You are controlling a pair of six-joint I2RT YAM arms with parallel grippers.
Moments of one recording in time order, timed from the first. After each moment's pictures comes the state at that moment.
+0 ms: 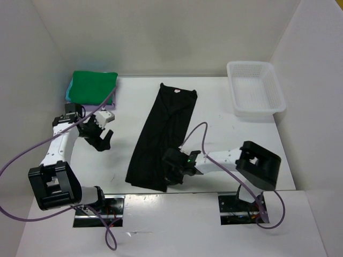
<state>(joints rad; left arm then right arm) 0.27 1.33 1.01 -0.93 0.50 0.88 1.12 1.66 0.80 -0.24 -0.10 1.46</state>
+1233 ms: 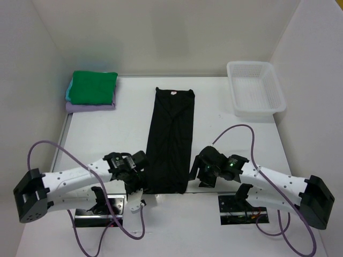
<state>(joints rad) -0.96 1.06 0.65 -0.92 0.40 1.77 0.92 0.93 0.50 -0.61 -0.09 1.27</state>
